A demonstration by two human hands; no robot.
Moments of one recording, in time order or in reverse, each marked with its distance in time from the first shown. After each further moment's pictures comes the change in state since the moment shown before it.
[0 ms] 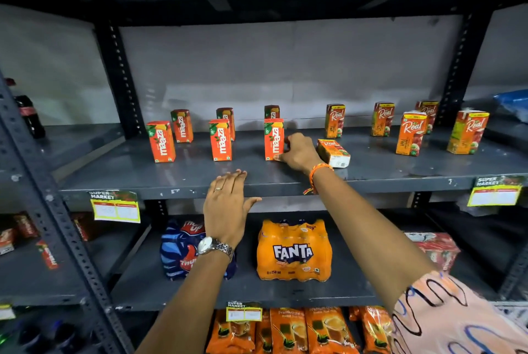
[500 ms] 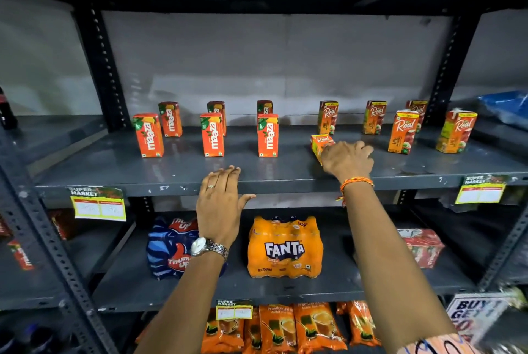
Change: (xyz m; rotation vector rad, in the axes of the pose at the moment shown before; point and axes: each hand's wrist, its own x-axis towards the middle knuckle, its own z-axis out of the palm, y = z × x) left_hand -0.002 0.000 0.004 0.010 0.019 -0.011; right_hand -0.040 0.048 -0.045 -0.379 0.268 0.452
